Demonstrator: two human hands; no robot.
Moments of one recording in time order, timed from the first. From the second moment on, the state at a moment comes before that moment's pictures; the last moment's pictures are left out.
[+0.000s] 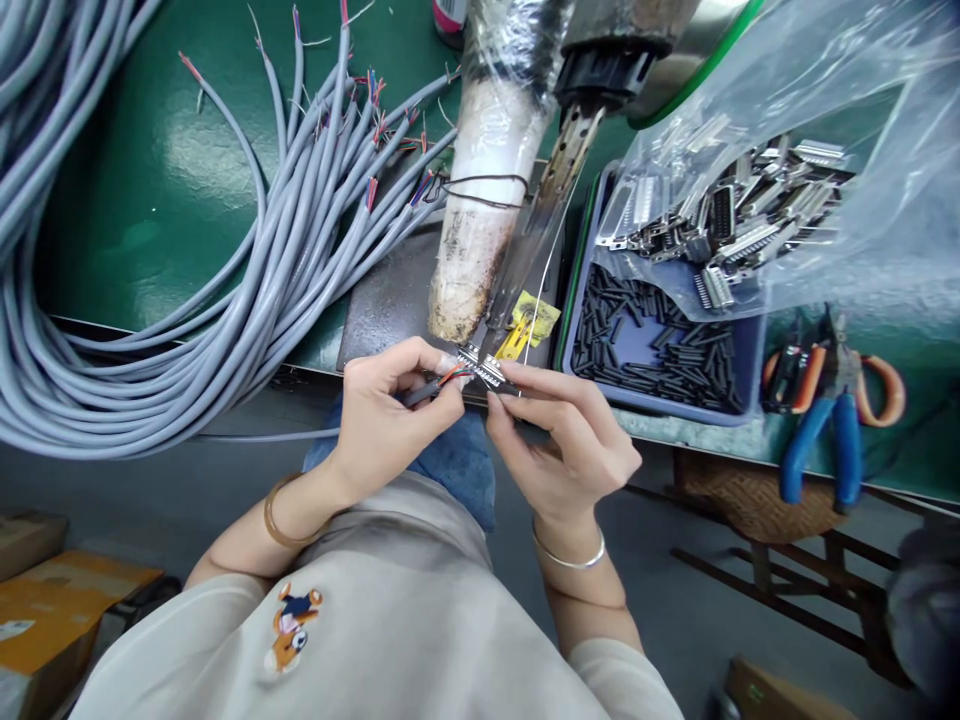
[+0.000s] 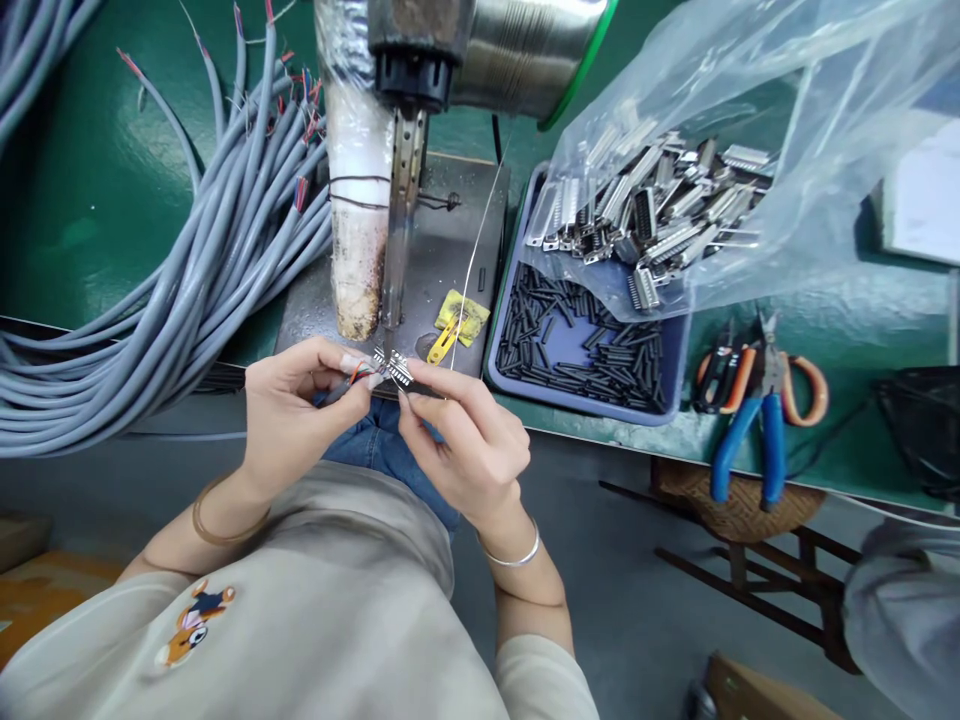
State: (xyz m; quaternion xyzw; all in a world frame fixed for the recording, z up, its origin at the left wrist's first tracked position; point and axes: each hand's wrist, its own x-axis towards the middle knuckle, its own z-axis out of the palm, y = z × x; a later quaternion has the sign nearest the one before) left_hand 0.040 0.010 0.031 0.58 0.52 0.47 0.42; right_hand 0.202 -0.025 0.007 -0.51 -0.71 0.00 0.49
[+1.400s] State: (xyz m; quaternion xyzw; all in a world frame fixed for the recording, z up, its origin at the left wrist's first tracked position) left_hand 0.042 0.009 0.029 0.56 0.51 0.50 0.42; right_hand 0.194 -0.019 0.008 -0.52 -0.69 -0.03 0.50
